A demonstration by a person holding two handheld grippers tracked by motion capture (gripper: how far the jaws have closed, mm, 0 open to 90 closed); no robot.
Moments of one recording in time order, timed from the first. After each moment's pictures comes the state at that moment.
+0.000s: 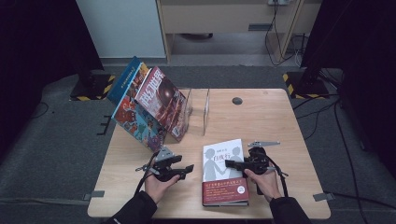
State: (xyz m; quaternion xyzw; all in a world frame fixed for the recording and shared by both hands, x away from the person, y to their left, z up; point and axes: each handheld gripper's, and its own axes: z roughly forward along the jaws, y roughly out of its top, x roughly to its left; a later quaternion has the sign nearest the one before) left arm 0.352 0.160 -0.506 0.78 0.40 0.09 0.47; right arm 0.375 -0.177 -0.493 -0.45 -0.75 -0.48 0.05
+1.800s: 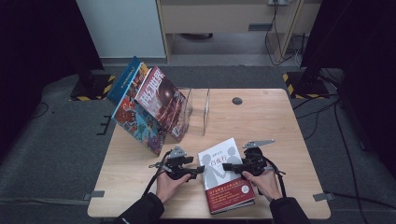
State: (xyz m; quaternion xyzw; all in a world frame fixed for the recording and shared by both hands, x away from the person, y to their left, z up) left arm 0.366 0.130 -0.523 0.79 0.40 0.04 0.47; right arm 0.370 -0.165 -0.479 -0.41 -0.79 -0.45 0.05
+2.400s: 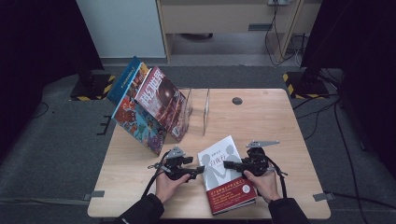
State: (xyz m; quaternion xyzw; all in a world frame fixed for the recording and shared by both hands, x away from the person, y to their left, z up) left arm 0.364 0.132 -0.522 0.78 0.40 0.03 0.49; right arm 0.364 -0.169 -0.473 -0.42 -0.76 -0.49 0.06
